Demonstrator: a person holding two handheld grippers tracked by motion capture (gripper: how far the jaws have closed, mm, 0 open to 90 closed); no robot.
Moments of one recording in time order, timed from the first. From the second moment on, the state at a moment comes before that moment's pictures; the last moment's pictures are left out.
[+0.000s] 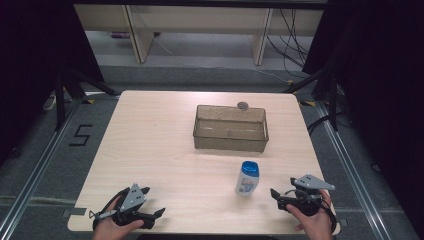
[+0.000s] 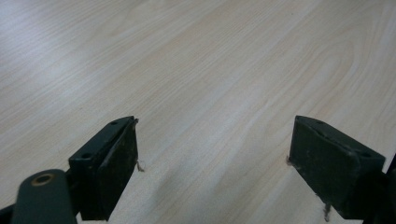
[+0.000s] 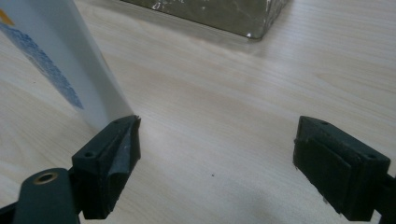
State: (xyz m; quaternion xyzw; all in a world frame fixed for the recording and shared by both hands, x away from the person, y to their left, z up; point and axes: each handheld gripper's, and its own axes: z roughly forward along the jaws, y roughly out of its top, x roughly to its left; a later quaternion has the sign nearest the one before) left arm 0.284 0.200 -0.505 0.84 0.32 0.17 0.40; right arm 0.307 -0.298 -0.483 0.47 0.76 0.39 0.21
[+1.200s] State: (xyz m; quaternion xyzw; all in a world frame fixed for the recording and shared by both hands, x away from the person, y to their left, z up) left arm 0.285 0.201 -0.504 0.85 0.32 0.18 0.39; right arm 0.302 -0.289 -0.477 0.44 0.76 0.44 0.19
